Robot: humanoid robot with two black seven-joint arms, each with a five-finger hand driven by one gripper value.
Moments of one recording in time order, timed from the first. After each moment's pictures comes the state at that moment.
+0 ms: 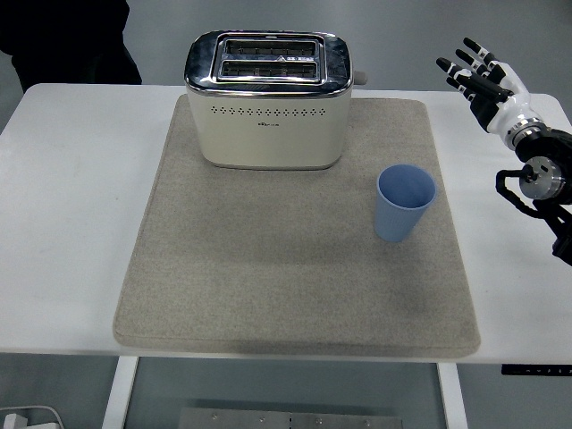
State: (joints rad) left arm -0.04 0.00 -0.04 -0.11 -0.03 -0.13 -0.08; right arm 1.03 -0.24 0.42 0.45 -0.01 0.10 0.27
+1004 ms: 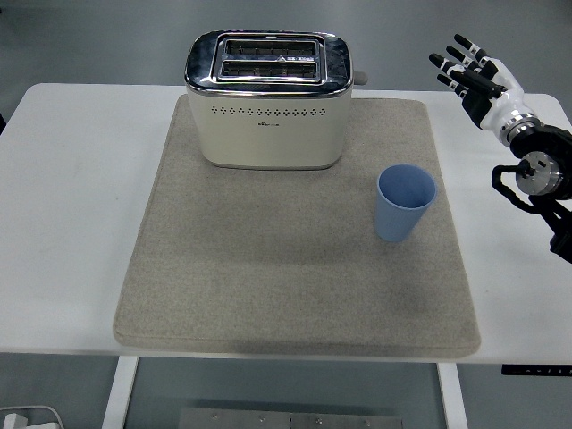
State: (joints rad) left arm -0.04 0.00 -0.04 -0.11 -0.04 -0.12 -0.09; right arm 1.04 -0.24 0.42 0.49 -0.01 0.12 0.25
